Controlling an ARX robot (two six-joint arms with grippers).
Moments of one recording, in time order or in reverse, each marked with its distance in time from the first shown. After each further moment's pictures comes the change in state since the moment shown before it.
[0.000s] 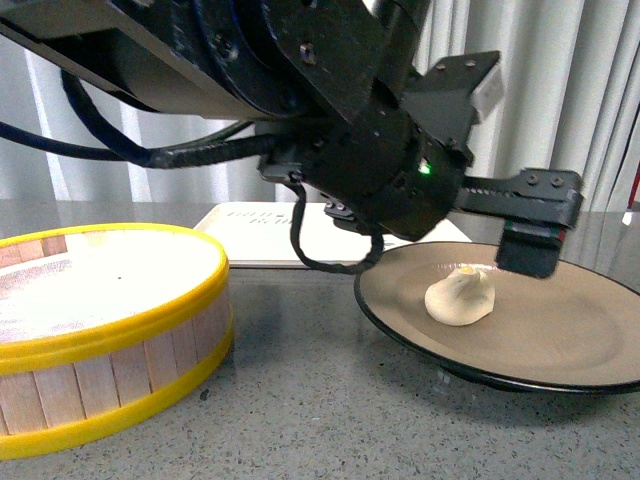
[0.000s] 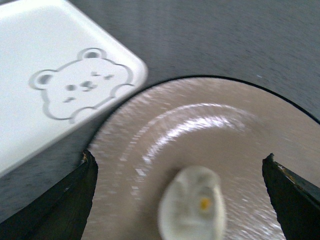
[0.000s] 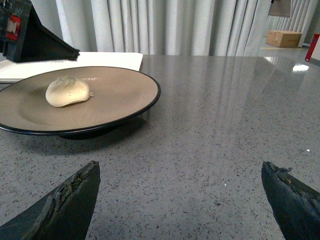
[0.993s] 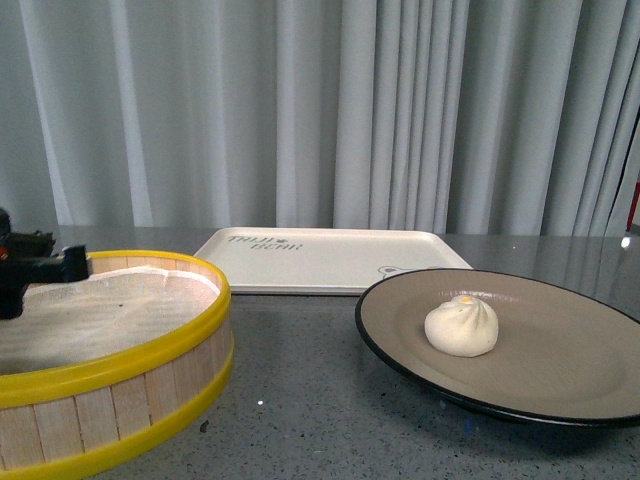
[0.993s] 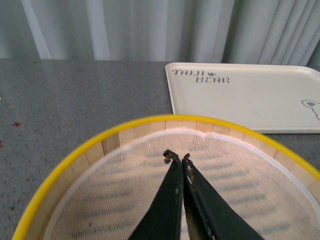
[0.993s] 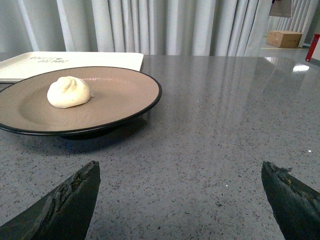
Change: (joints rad) left arm 0.414 -0.531 -0.973 0.815 -0.264 -0.068; right arm 0.000 0.000 0.000 0.000 0.000 0.000
